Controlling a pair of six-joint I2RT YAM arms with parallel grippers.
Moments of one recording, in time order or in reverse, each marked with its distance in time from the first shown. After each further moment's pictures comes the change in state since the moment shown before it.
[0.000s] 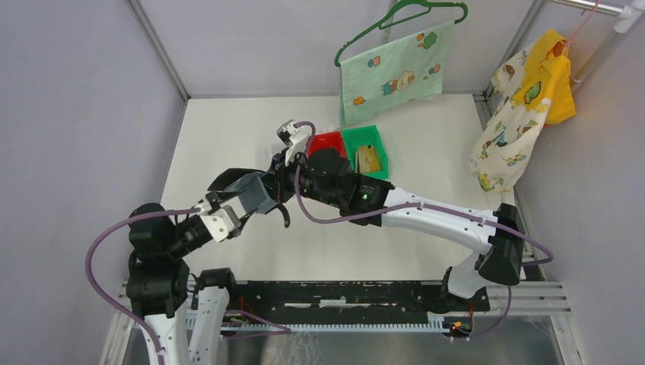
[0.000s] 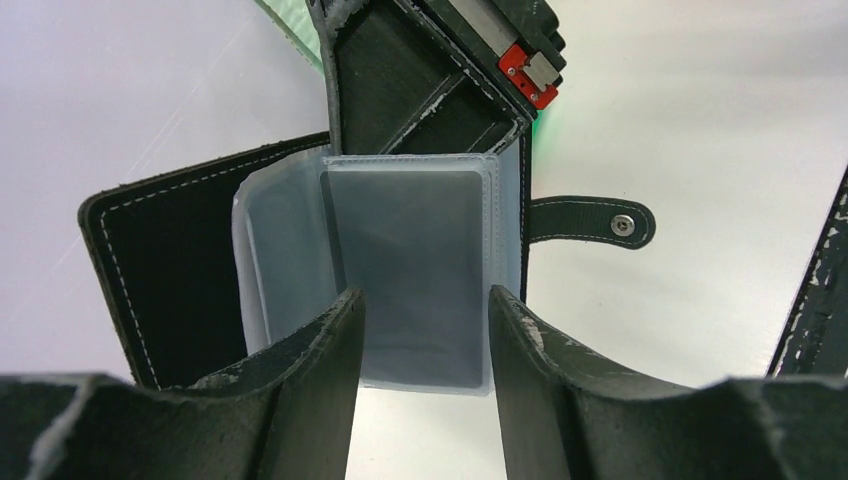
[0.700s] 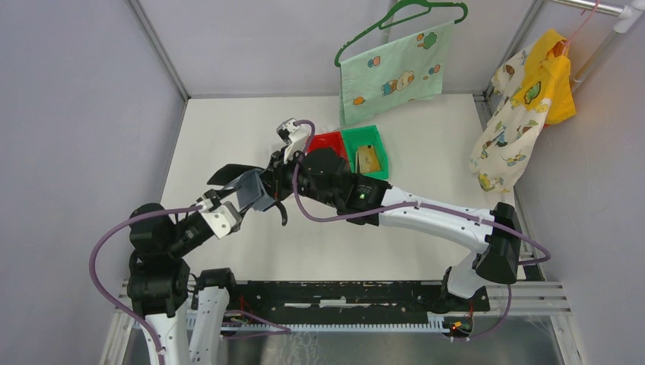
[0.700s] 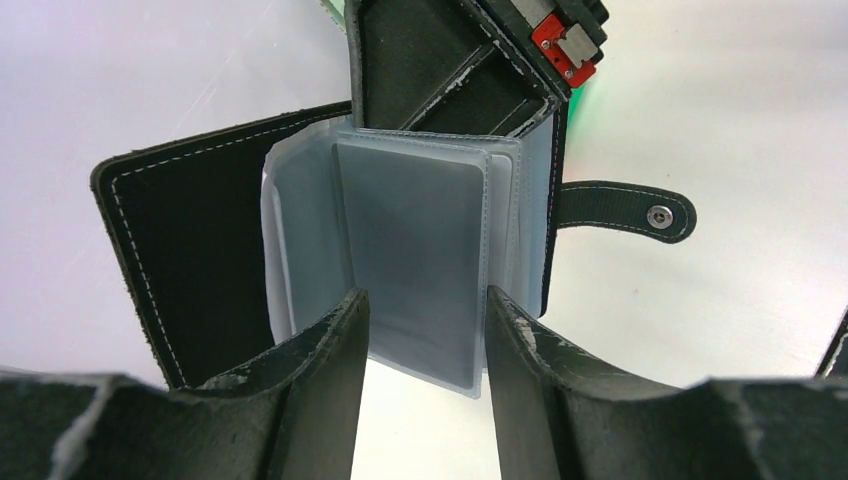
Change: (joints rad) left arm 0.000 -0.005 -0.014 0.011 -0.079 0.019; right arm 0.008 0.023 0.021 -0.001 0.046 0.018
